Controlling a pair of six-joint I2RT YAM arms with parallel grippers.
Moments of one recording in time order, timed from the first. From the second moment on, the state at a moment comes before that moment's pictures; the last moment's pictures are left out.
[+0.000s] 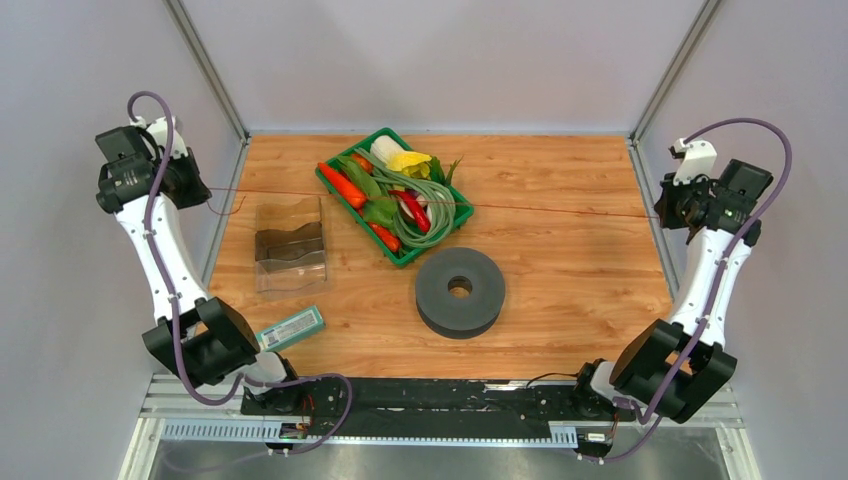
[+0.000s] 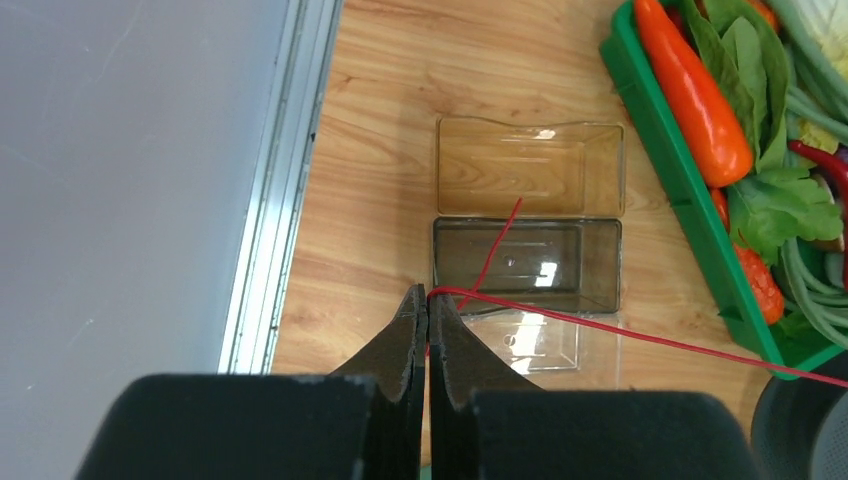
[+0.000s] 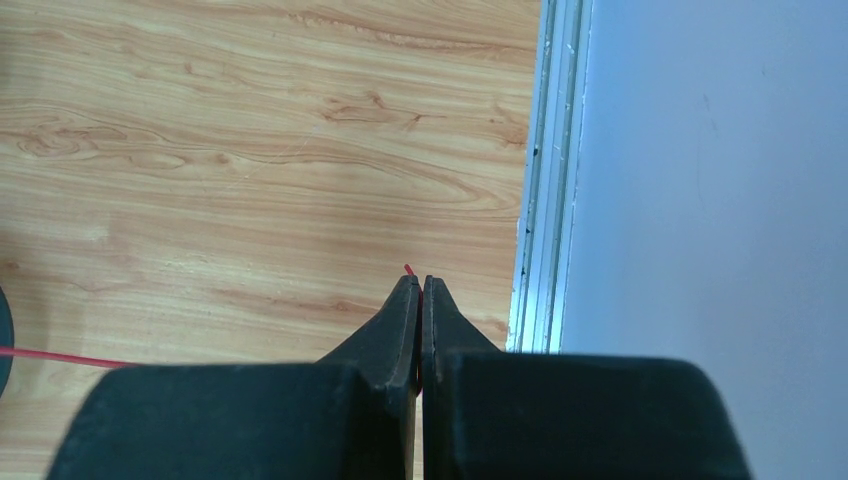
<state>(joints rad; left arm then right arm) 0.57 1.44 1.62 -0.95 0.35 0.17 -0.57 1.30 1.28 -0.67 -0.47 -0.51</state>
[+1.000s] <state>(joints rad) 0.57 1.51 1.56 -0.99 0.38 0.29 -0.66 1.38 1.32 -0.68 -0.59 -0.61</state>
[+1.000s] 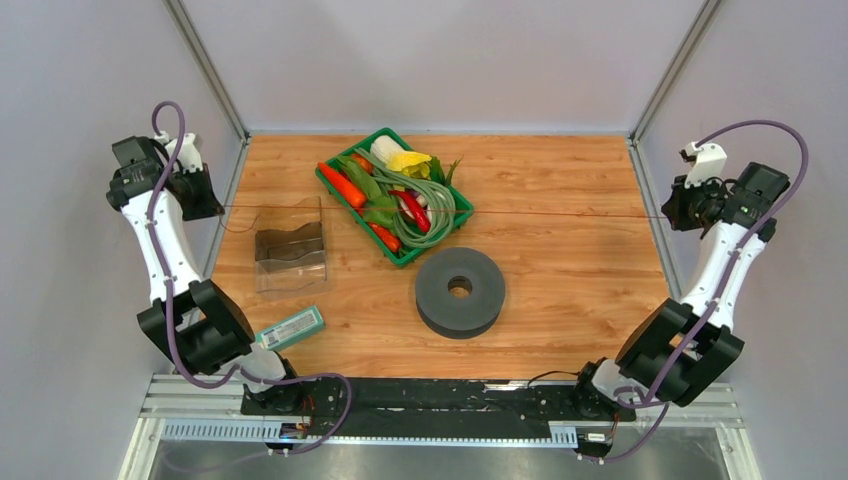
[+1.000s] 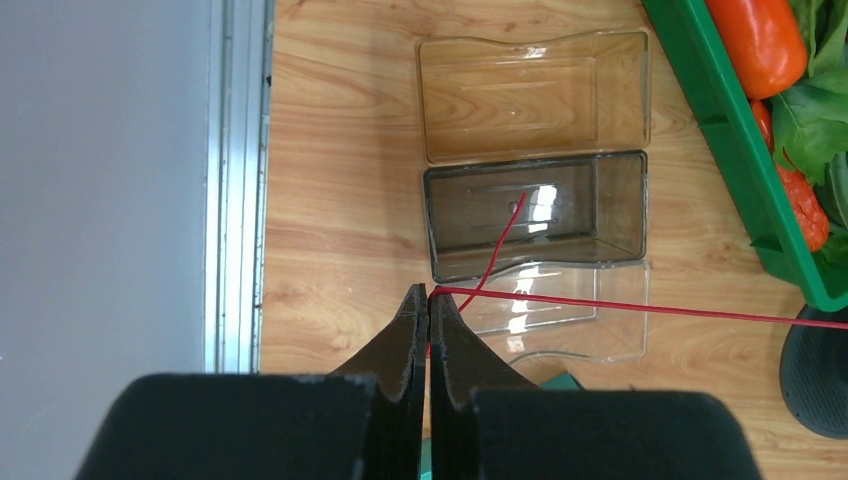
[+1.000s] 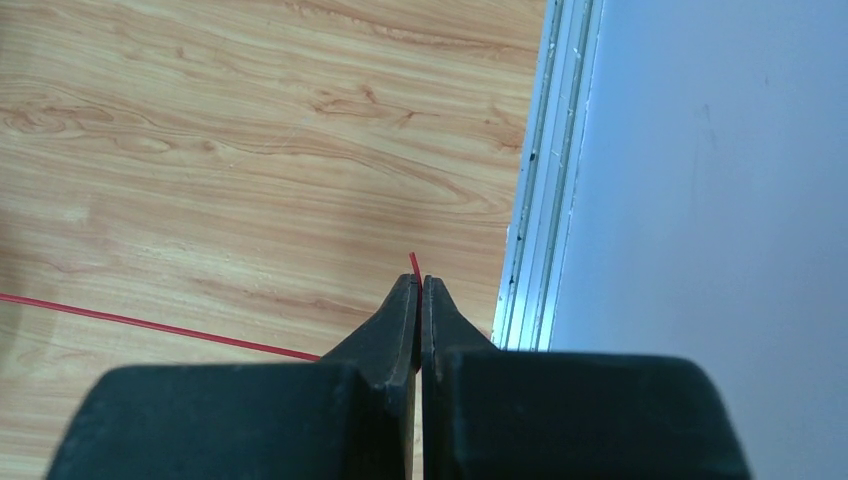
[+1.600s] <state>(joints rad) 0.57 1.53 1.56 -1.01 0.40 0.32 -0.69 1.40 1.26 -0.65 -0.59 -0.71</state>
